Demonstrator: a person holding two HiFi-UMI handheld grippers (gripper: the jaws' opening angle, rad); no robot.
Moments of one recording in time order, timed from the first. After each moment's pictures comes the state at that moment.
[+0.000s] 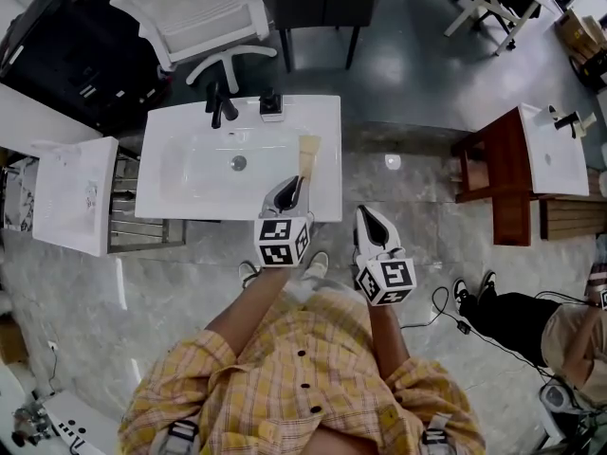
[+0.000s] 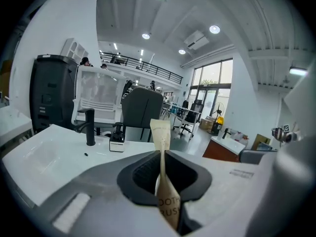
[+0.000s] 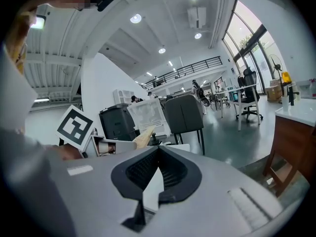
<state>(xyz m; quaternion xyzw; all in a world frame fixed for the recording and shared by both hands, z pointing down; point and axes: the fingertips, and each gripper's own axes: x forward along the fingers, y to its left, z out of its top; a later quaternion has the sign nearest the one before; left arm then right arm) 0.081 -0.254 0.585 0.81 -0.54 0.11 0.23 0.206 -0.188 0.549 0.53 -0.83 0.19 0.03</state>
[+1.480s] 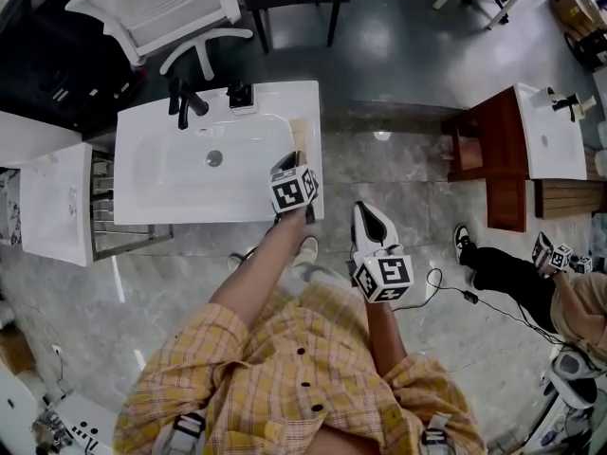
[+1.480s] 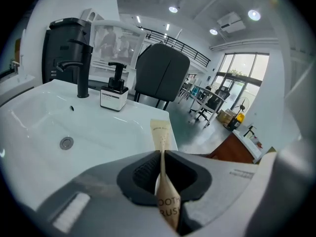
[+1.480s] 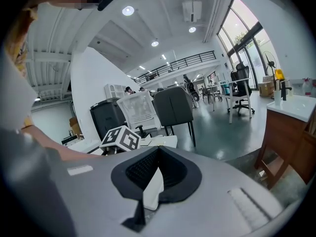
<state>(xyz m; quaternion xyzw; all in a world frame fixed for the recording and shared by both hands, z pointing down) 0.128 -0.339 0.745 0.71 -0.57 0.15 0.39 0.250 -0.204 0.591 0.55 -0.80 0.23 0.06</state>
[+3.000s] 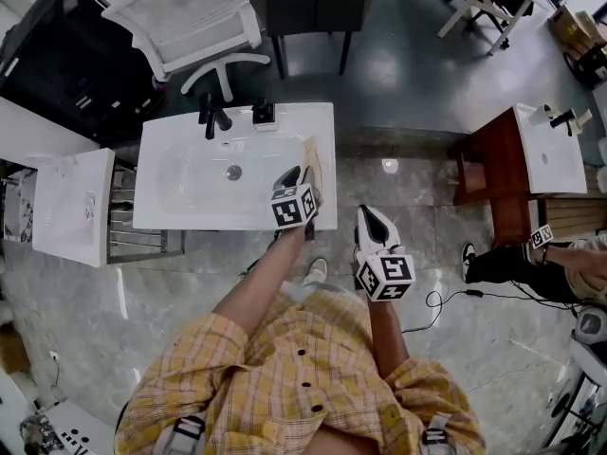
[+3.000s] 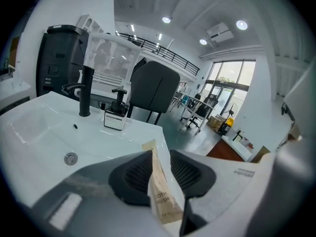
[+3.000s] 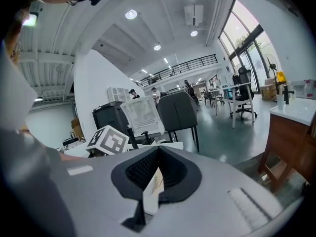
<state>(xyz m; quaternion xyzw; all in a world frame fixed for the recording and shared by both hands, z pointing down) 0.099 -0.327 0.687 0.75 -0.55 0.12 0.35 0.225 -0.211 0.566 0.55 -0.81 0.21 0.05</state>
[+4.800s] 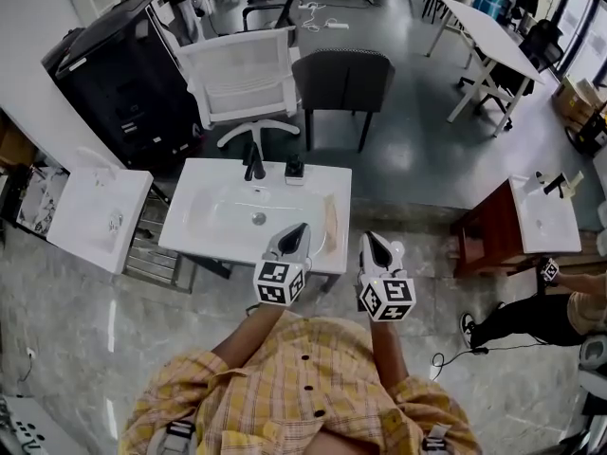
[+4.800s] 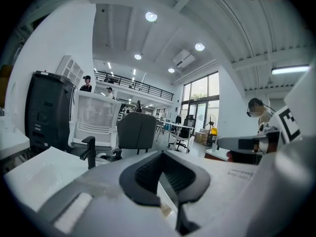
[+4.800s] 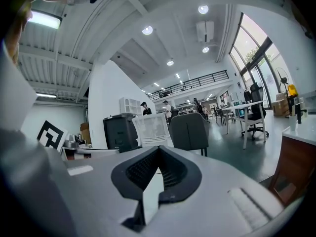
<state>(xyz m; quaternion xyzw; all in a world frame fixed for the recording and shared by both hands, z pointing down) 0.061 -0.227 0.507 0.84 -0.53 0.03 0.13 0.203 -0.211 0.477 0.52 -0.85 0.12 -0.01</state>
